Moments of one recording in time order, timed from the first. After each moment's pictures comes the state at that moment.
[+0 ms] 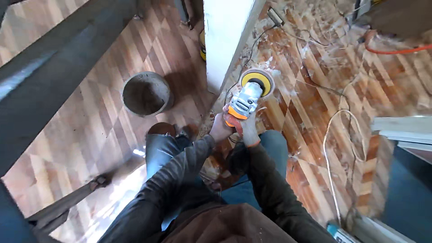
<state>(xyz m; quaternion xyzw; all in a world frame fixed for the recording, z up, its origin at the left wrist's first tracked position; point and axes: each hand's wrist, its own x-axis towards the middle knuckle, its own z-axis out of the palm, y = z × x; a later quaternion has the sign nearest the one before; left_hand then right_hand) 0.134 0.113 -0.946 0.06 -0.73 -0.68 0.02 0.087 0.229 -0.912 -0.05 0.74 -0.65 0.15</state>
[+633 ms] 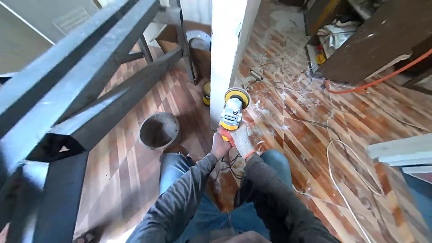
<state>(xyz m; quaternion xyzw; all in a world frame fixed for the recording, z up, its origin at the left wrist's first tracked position) 0.165 0.108 -0.893 0.04 -0.72 -0.66 0.21 0.130 0.197 -0.803 -0.08 0.84 -0.54 0.08</state>
